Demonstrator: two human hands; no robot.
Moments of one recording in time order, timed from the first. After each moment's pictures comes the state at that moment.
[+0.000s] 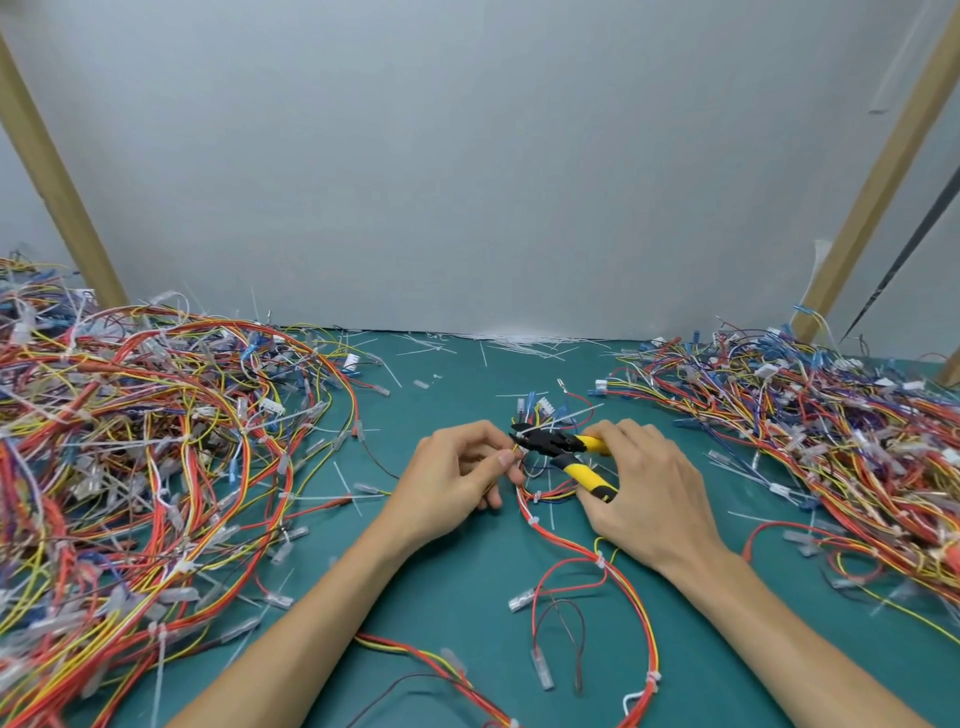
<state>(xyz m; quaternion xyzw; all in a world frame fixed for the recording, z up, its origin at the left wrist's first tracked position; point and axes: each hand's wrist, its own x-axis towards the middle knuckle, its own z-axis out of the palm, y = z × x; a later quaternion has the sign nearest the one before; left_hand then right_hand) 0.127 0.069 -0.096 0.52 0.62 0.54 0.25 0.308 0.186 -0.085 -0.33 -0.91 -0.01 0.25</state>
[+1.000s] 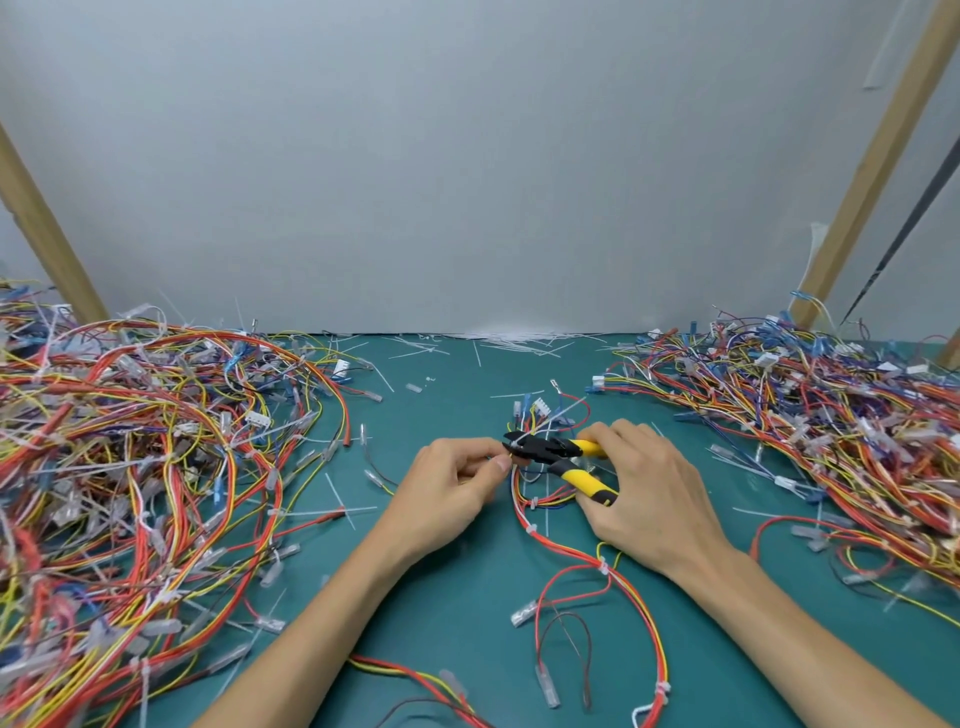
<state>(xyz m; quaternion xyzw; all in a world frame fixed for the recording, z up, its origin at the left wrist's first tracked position) 0.126 0.069 -0.094 0.54 0.66 0.48 0.22 0.306 0.188 -0.086 -0.31 -0.92 0.01 0.24</state>
